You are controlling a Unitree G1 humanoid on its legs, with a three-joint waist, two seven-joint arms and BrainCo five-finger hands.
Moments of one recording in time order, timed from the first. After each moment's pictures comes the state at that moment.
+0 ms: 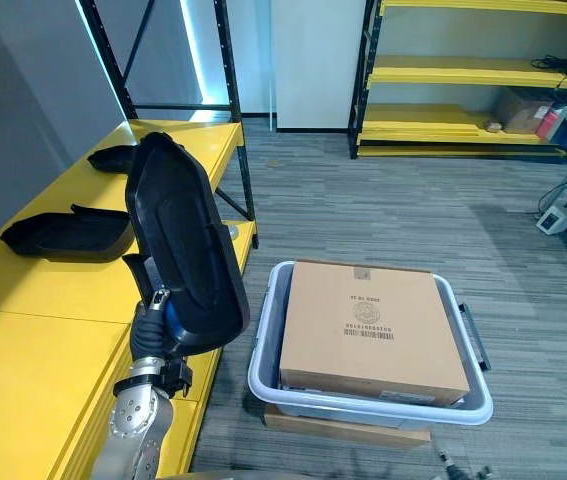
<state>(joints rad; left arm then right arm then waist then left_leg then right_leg) 0.31 -0.01 -0.12 -0.24 -0.12 -0.09 0.25 0.29 0.06 -0.44 0.77 0.26 -0.04 -0.19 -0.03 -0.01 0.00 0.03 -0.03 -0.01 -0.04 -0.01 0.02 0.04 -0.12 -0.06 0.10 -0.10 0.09</state>
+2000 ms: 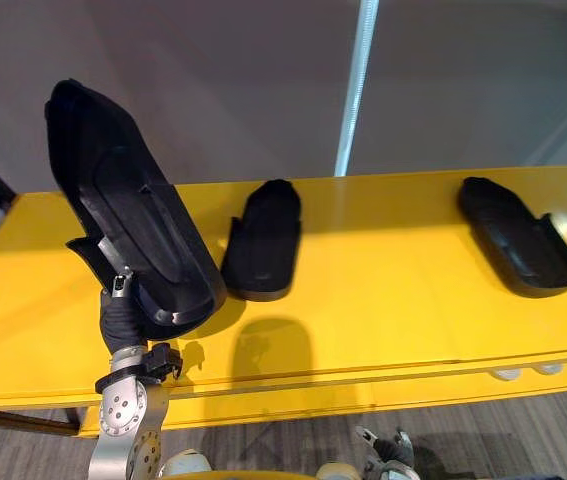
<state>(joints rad) 0.29 -0.06 -0.08 -0.35 -0.15 -0.18 0.35 0.19 0.00 -0.26 0.84 0.18 -0.04 -0.24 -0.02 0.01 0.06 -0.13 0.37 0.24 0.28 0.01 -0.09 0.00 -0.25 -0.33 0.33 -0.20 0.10</state>
